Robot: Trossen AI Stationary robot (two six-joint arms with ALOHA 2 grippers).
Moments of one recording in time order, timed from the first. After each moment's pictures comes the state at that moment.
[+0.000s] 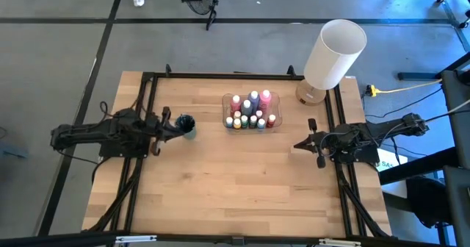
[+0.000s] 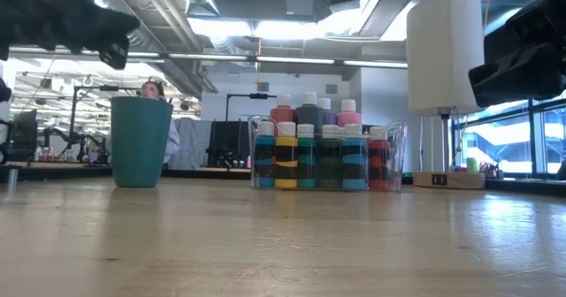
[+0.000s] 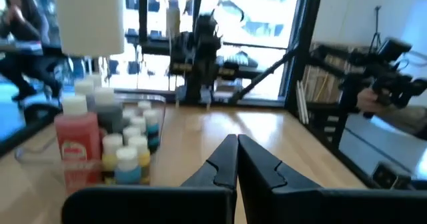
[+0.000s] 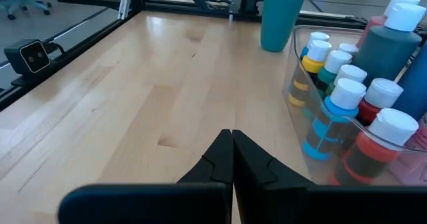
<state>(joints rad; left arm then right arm) 0.12 0.10 0.12 0.00 0.20 -0.11 0.26 0.15 0.09 -0.24 0.12 -0.01</state>
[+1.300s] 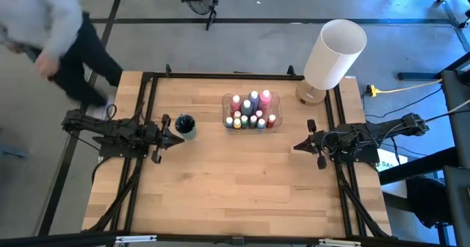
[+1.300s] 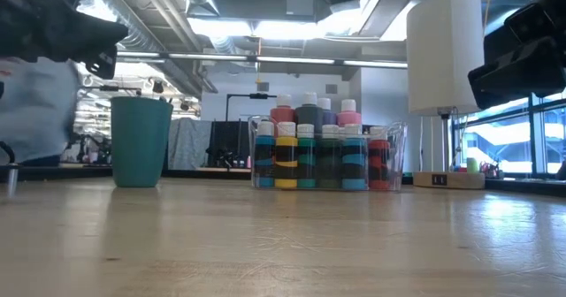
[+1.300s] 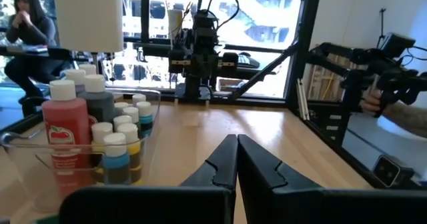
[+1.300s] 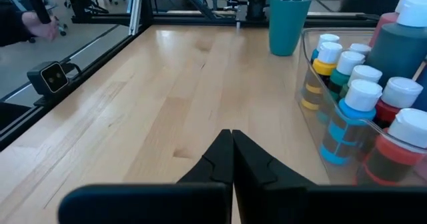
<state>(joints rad) -0.24 0.00 0.01 0.04 -0.18 -0.09 0.26 0.16 0.08 -0.19 0.08 0.06</state>
